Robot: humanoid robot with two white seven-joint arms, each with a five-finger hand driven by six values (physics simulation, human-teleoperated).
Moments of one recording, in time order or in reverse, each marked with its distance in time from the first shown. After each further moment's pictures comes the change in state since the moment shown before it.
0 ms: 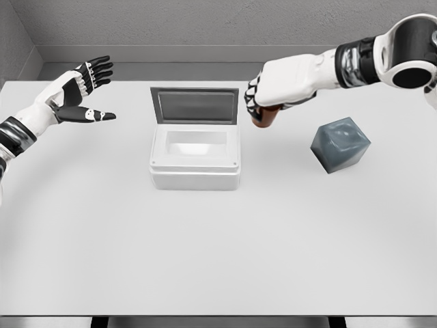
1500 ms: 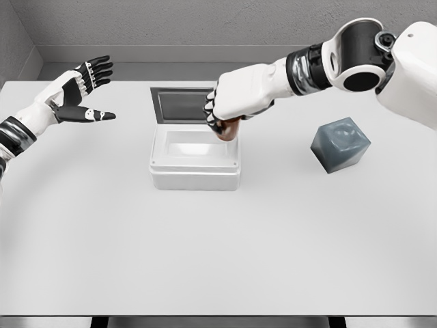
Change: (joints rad) left arm -0.002 0.000 0.000 0.002 -0.001 0.000 0.000; right arm -0.029 0.138 0.043 0.008 0.002 0.000 0.000
